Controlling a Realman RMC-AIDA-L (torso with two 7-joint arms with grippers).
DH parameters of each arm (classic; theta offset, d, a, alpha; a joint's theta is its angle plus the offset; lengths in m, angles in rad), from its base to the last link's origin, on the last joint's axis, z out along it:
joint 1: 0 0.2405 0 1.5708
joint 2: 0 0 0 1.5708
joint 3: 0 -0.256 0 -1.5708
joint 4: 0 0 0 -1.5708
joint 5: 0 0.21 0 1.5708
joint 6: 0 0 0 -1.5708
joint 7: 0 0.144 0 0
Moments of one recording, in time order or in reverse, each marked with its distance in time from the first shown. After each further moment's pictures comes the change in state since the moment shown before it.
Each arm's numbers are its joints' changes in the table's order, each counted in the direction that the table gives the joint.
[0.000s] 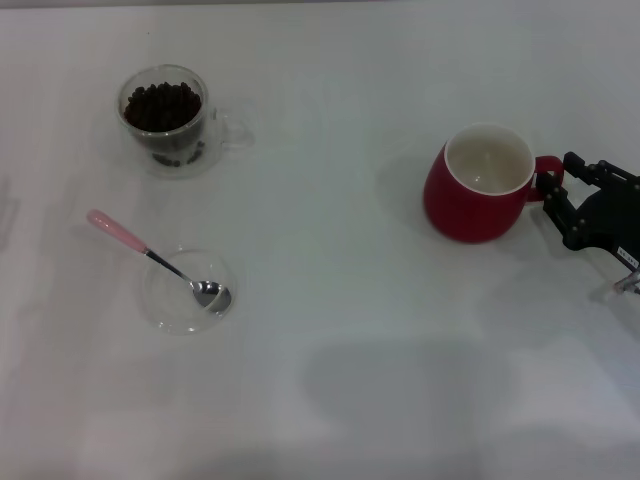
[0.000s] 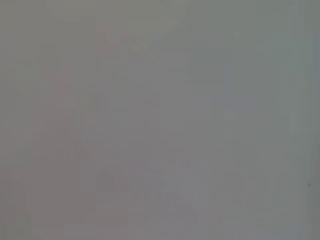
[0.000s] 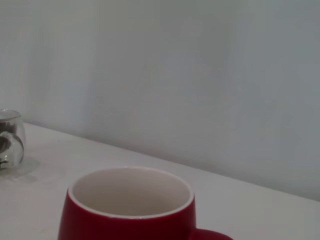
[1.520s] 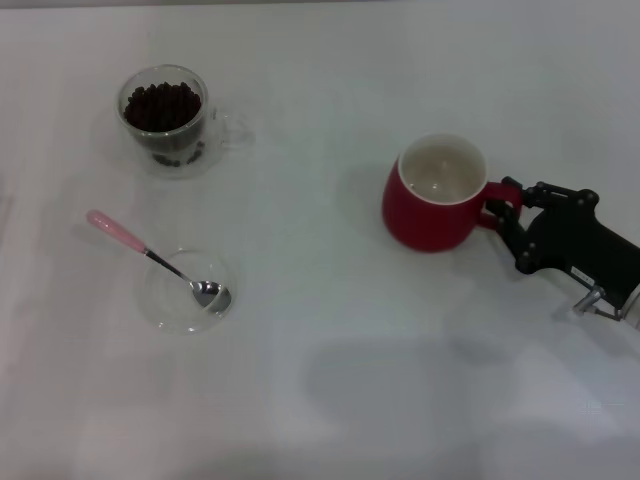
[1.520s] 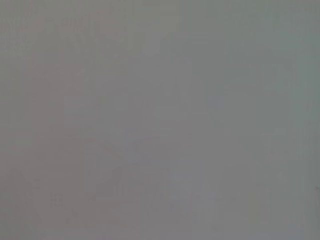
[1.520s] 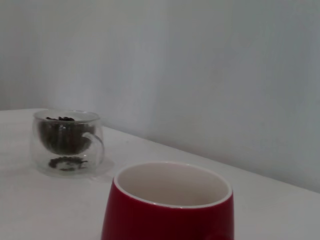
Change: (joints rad) left arm -0.003 -0.003 0.008 -0.009 -0.008 0.001 0.000; right arm 0.005 0.000 0.153 0.052 -0.001 -0.002 0.006
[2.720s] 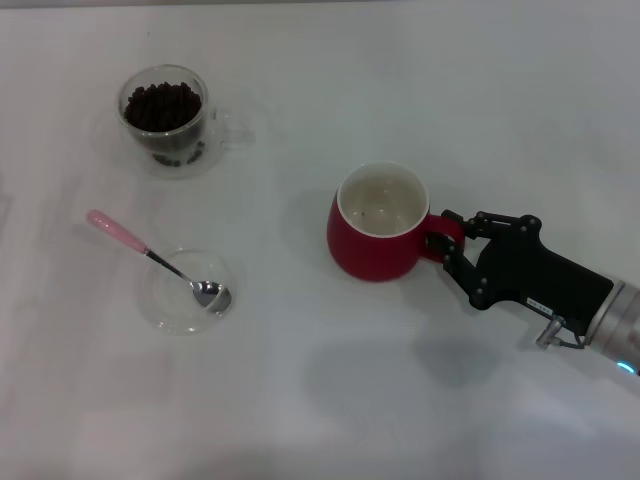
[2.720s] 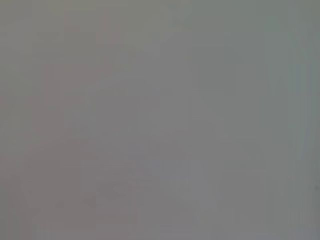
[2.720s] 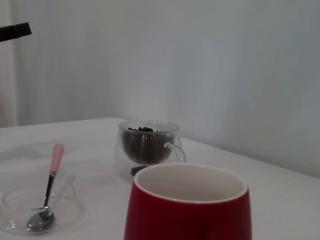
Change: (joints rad) left arm 0.000 -0.001 -0.003 -0.012 0.000 0.003 0.000; right arm 0.007 0.001 0.167 0.048 -0.002 0.026 0.041
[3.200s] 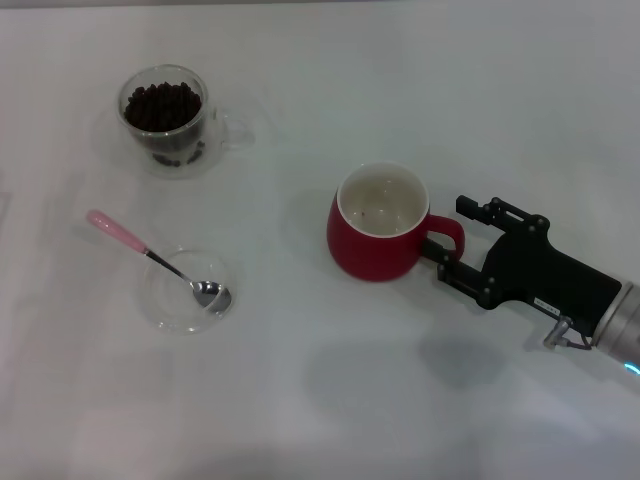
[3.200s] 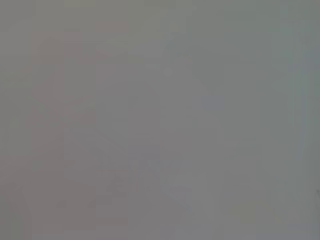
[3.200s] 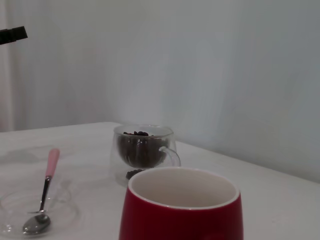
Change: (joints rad) left arm -0.002 -0.001 0.003 -0.011 0.000 -0.002 0.000; right arm -0.007 0.003 -0.008 -0.009 0.003 0.021 -0.001
